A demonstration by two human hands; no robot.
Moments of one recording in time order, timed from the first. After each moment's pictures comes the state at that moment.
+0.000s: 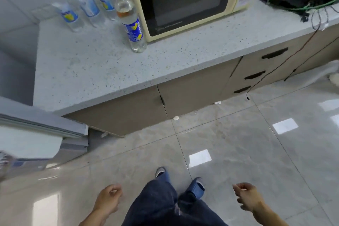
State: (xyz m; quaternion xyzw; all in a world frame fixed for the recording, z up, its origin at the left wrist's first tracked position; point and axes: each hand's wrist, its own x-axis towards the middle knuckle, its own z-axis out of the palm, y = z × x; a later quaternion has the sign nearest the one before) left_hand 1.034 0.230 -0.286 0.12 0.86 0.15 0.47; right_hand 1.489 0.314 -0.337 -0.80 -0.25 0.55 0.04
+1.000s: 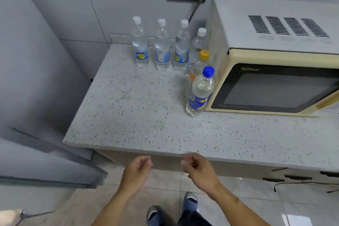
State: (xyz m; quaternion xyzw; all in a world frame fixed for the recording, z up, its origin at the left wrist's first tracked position) left_hand 0.976 0.482 -0.210 0.18 0.78 0.43 0.42; right_hand 1.164 0.616 -0.183 -0.49 -0.64 0.59 0.07
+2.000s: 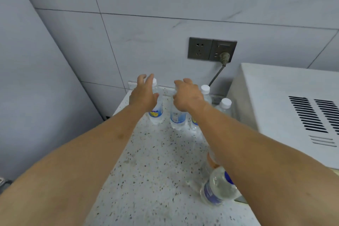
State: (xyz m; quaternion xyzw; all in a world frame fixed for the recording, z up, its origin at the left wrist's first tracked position) left_hand 0.722 0.824 -0.034 0.40 0.89 0.23 0.02; right_hand 0.850 0.919 0.003 -0.38 -0.91 0.18 0.02
